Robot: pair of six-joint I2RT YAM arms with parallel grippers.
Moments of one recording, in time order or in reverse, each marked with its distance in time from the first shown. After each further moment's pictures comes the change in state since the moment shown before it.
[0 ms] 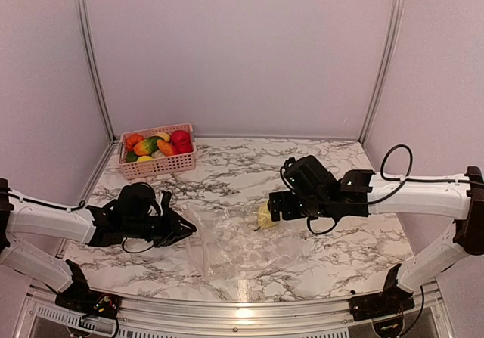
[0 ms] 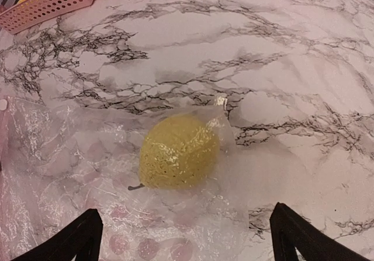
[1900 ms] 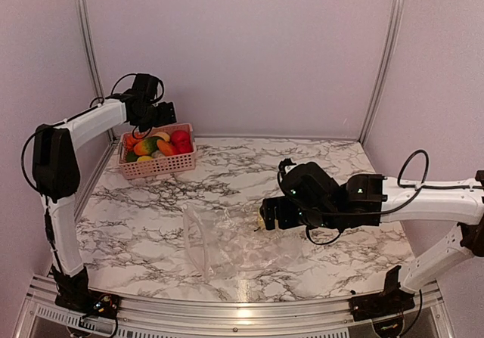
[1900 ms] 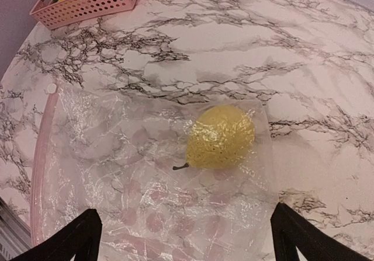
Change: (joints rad) left arm 0.506 0.791 1.453 -0.747 -0.386 0.708; right arm 0.161 -0.064 0.041 -0.061 0.070 0.071
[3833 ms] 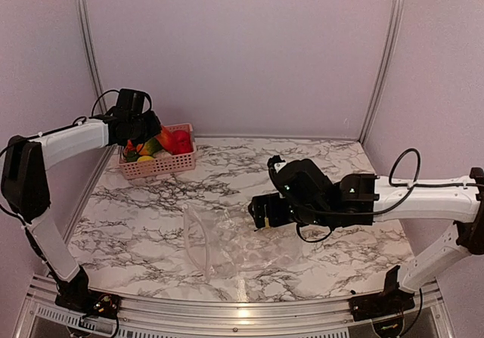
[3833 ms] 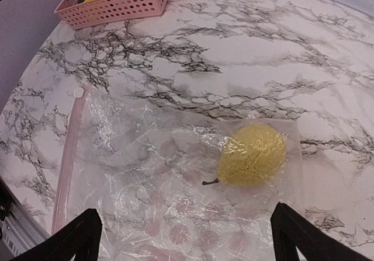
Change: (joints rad) left arm -0.036 -0.377 -0.549 0.303 -0.005 -0.258; right arm 0.000 0.055 0.027 0.108 -0.054 -0.063
